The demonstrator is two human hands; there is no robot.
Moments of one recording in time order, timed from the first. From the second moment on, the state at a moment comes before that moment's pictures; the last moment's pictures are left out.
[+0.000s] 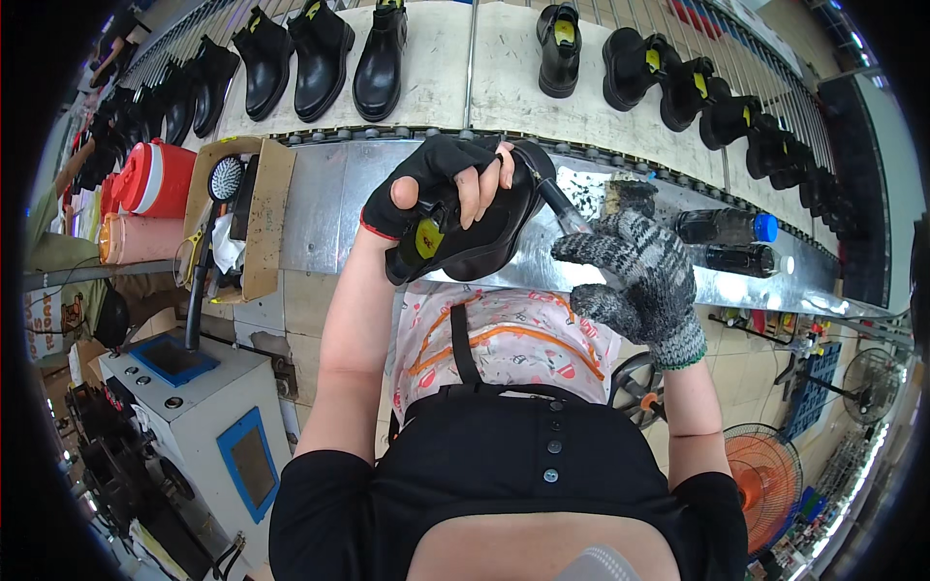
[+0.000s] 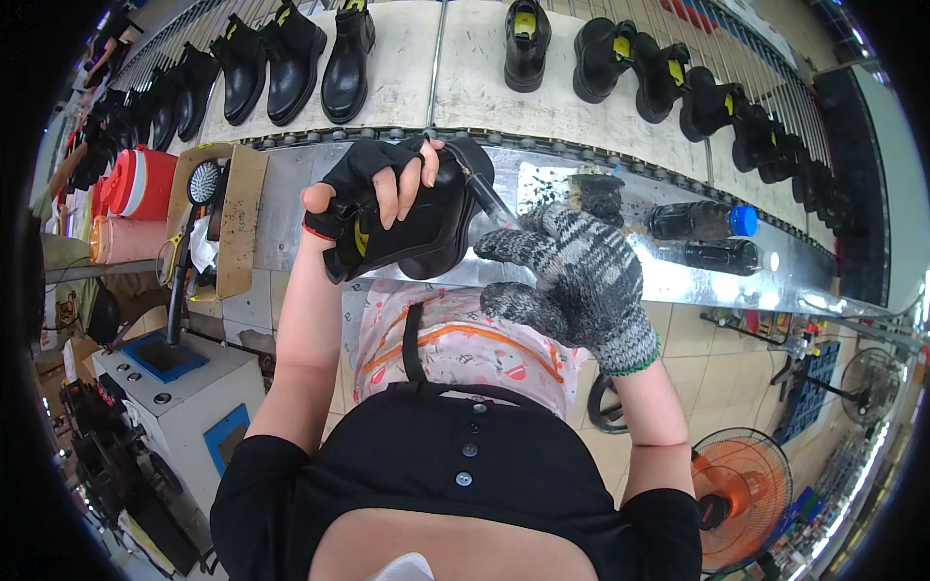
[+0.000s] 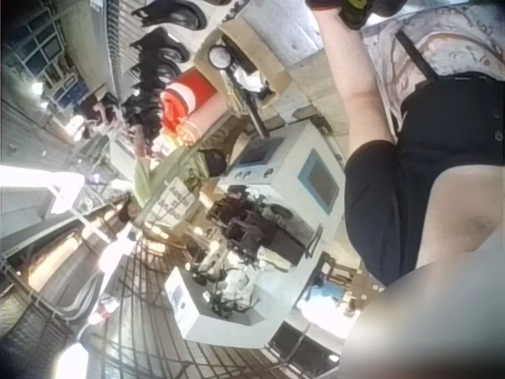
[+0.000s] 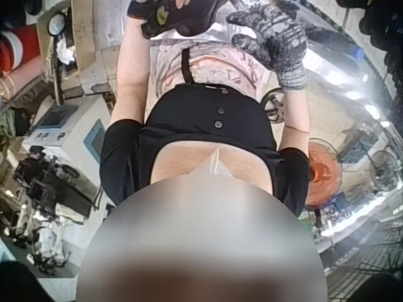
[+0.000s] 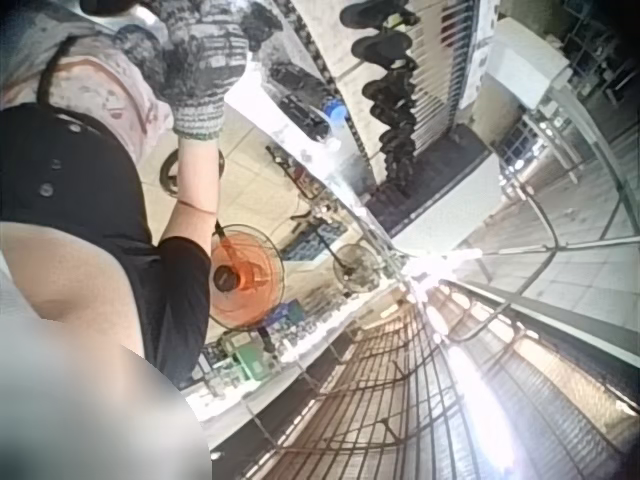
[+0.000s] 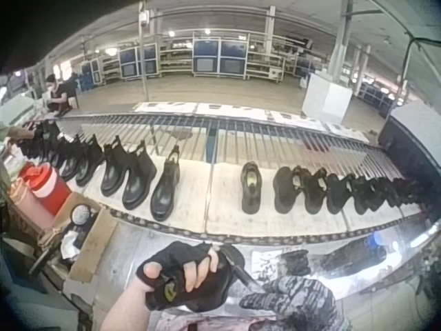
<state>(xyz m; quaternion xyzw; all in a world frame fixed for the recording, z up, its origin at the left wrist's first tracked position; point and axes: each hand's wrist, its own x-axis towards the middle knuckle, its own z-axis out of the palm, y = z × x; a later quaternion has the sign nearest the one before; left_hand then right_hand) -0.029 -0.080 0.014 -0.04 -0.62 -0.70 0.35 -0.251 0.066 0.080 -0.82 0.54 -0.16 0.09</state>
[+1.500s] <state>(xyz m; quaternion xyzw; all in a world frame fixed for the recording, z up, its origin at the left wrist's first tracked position) 0.044 -0.148 -0.074 -0.06 -0.41 -0.76 0.50 -0.210 0.017 -0.016 -0.82 0.44 -0.31 0.22</state>
